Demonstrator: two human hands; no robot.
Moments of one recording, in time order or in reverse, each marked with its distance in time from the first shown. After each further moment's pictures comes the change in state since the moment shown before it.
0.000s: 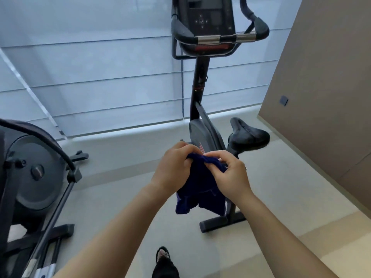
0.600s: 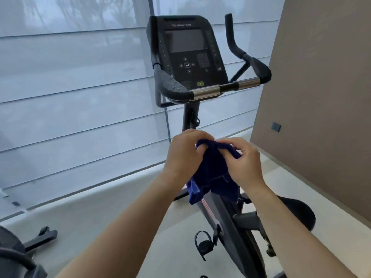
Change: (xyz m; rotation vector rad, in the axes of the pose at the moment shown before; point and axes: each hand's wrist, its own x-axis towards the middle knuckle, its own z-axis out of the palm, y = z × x) left_hand 0.385 -0.092 -0.043 -0.106 0.104 0.230; right_hand 0.371 0.039 0.016 -0.064 0.385 -0.138
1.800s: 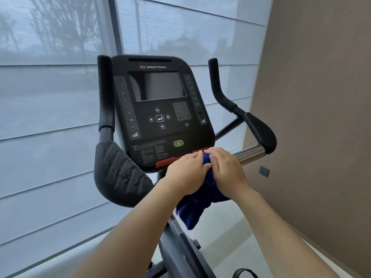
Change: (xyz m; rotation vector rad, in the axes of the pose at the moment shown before) left_hand 0.340 -0.101 0.119 0.515 -0.402 0.136; right_hand 0.337 0.165 0.033 -0.616 -0.127 -0.176
